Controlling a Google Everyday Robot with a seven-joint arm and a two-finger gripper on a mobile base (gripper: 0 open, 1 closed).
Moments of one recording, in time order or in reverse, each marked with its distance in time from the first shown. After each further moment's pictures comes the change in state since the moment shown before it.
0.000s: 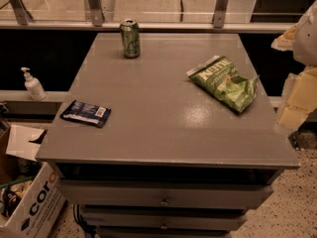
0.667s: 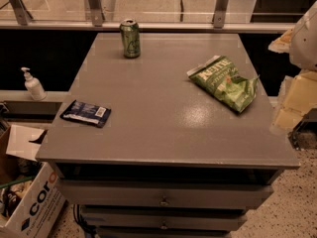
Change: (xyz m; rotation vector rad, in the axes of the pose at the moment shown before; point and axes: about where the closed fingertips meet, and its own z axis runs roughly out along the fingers) arm -0.001 -0.002 0.009 0.004 -0.021 -0.003
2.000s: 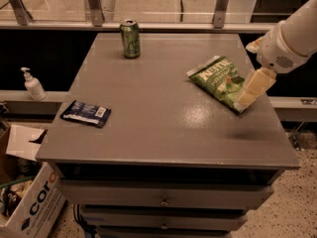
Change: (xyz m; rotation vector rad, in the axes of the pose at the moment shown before) arm -0.003 -0.100 0.099 0.056 -0.197 0.091
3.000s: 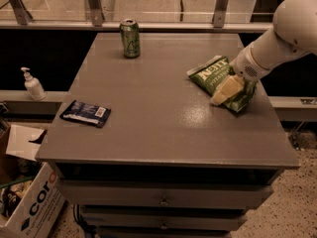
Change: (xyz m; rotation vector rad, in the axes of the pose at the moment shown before) arm 0.006 -0.042 0.106 -0.039 -0.039 0.175
